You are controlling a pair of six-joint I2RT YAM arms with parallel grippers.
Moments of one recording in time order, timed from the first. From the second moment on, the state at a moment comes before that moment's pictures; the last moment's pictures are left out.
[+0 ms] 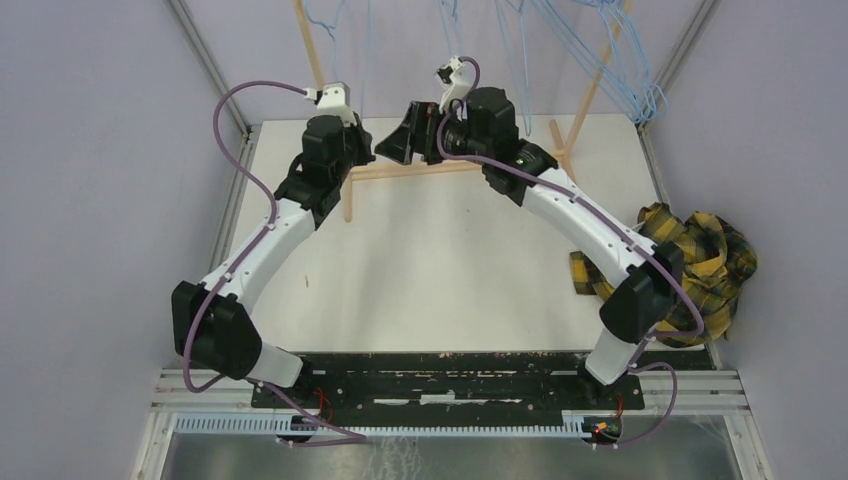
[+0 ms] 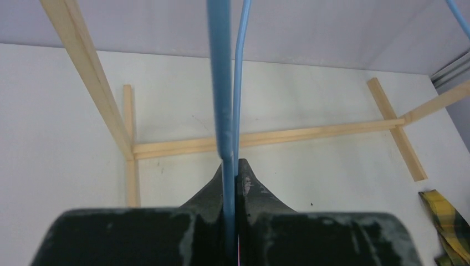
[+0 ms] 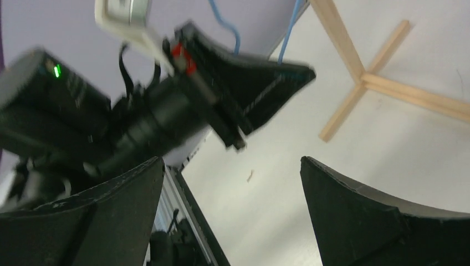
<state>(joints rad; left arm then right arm) -0.37 1.44 1.25 -0.04 -0.17 -0.29 0.65 1.77 1.78 -0.16 -0.36 0.62</state>
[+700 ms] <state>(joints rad) -0.43 1.72 1.69 -0.33 -0.26 -0.26 0.66 1.41 1.41 -0.35 -0.23 0.38</state>
